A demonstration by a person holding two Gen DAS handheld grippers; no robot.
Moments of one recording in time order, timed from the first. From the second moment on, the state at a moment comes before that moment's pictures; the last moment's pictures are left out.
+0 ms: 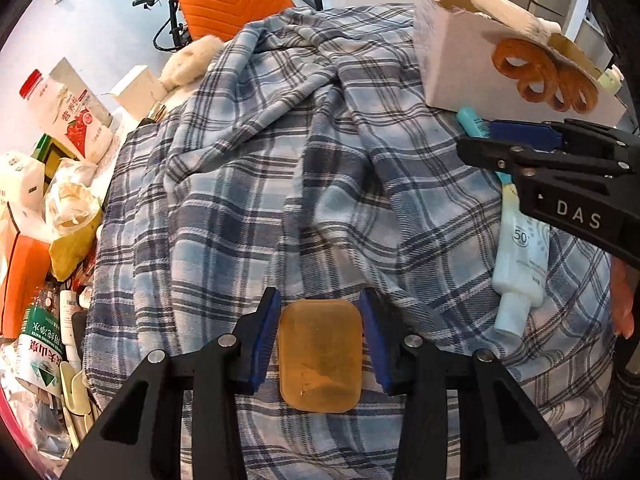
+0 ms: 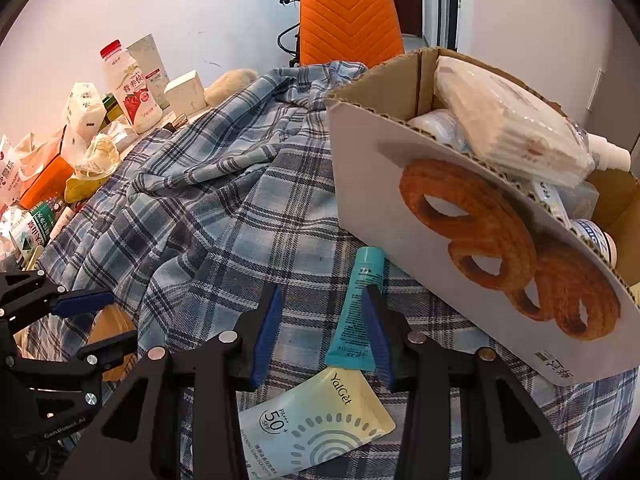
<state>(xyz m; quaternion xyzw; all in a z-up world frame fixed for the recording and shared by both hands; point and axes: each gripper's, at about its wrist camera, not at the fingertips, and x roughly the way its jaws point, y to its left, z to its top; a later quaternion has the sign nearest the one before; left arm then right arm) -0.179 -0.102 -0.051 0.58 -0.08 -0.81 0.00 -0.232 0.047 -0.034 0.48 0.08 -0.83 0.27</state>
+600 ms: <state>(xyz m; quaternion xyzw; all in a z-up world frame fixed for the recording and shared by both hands) -0.175 -0.091 -0.023 0.52 -0.07 -0.85 -0.01 -0.237 0.052 -0.035 0.49 0.06 -0.83 0.27</state>
